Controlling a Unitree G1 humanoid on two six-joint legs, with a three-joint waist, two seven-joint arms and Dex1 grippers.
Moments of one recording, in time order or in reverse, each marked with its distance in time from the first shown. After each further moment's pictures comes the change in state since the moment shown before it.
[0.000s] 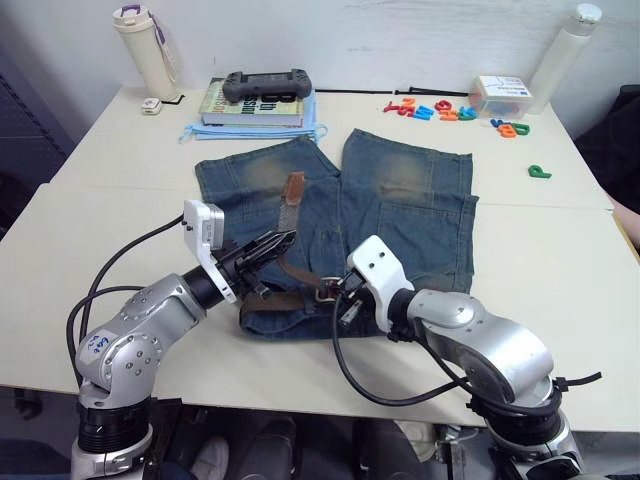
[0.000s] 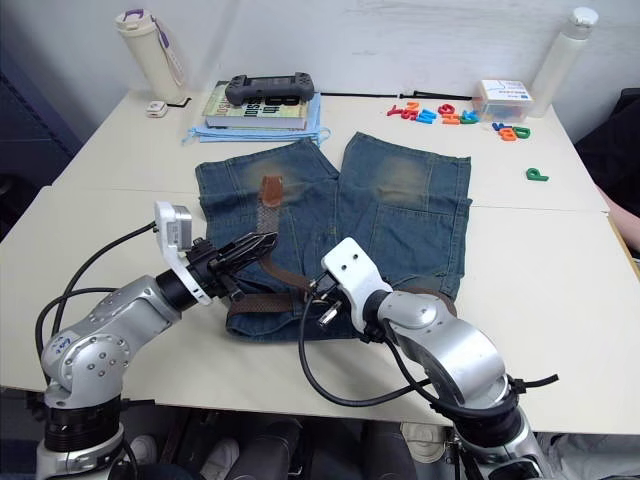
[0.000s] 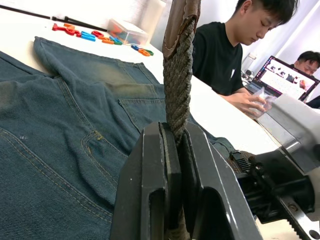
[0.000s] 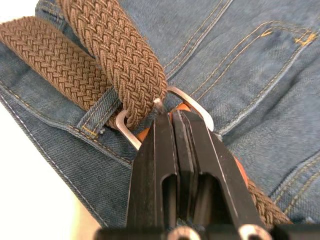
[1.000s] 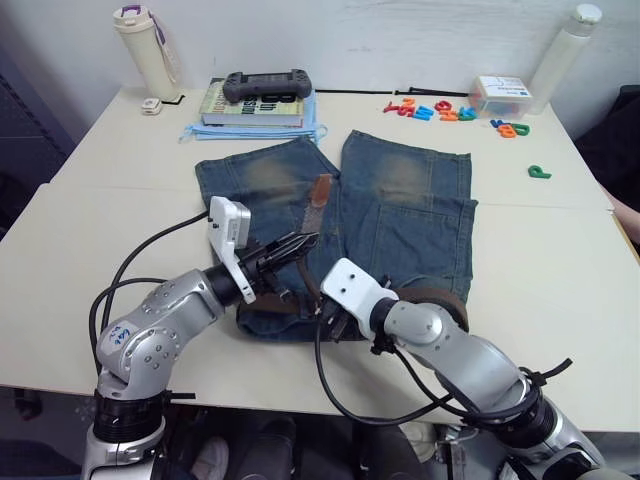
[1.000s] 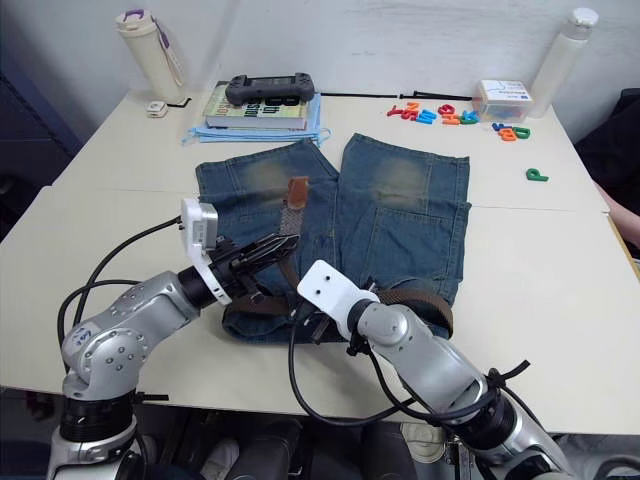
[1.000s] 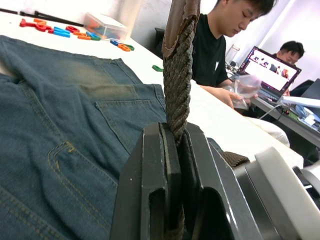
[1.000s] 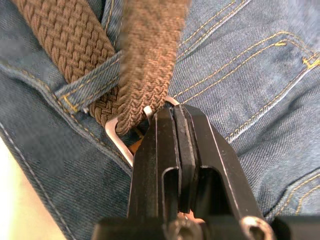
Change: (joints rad) left arm -0.065 -0.025 -0.099 0.011 0.028 -0.003 0.010; right arm -0.017 -0.150 0.332 0.034 -0.220 -0.208 -0.049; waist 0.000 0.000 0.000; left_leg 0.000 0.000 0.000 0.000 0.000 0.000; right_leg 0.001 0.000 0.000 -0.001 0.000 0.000
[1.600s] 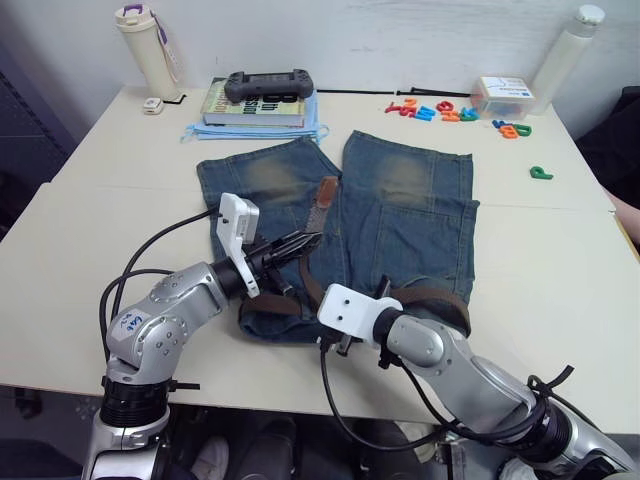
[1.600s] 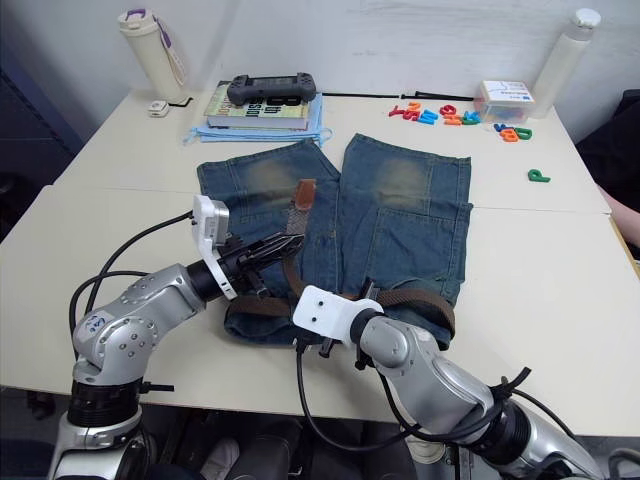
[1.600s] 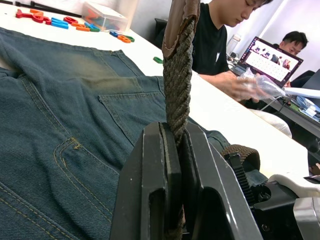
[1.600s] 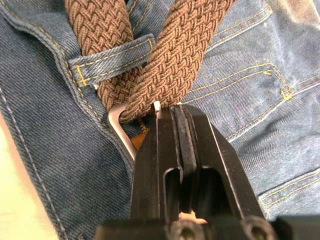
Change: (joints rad) left arm -0.044 0.007 -0.030 0.079 0.053 -0.011 -0.058; right arm 0.020 -0.097 0.147 -0.023 -0.247 -0.148 0.071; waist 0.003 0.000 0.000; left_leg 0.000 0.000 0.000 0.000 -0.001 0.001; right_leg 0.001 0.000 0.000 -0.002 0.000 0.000
